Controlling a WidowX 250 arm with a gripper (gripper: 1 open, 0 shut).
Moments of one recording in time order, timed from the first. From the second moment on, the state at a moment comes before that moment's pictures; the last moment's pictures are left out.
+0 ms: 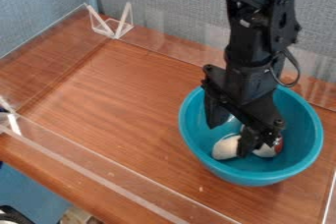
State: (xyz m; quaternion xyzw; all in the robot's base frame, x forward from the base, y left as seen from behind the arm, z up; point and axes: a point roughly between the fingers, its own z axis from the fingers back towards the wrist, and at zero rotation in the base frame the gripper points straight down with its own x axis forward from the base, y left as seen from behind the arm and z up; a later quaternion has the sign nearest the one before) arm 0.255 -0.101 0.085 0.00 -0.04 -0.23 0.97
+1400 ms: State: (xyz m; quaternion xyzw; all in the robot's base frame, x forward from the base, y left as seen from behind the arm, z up) arm 0.256 -0.106 0.066 0.00 -0.03 -0.25 0.97
